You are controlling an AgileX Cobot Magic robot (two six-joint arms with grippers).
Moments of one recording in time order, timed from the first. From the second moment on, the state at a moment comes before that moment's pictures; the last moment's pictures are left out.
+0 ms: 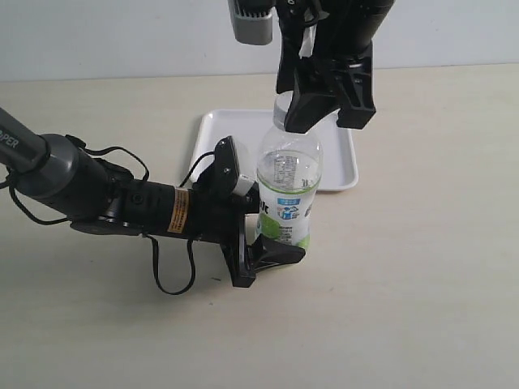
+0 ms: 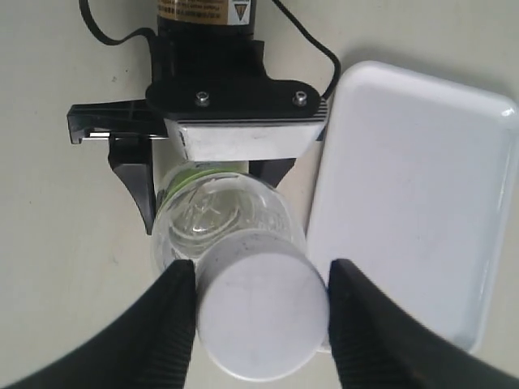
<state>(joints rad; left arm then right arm) -0.53 2.23 -0.98 1.15 -0.93 -0.45 0.45 1.73 -1.59 0.19 1.24 -1.17</state>
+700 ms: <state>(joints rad) -0.53 2.23 -0.98 1.15 -0.93 -0.45 0.45 1.70 -1.59 0.19 1.23 -0.99</state>
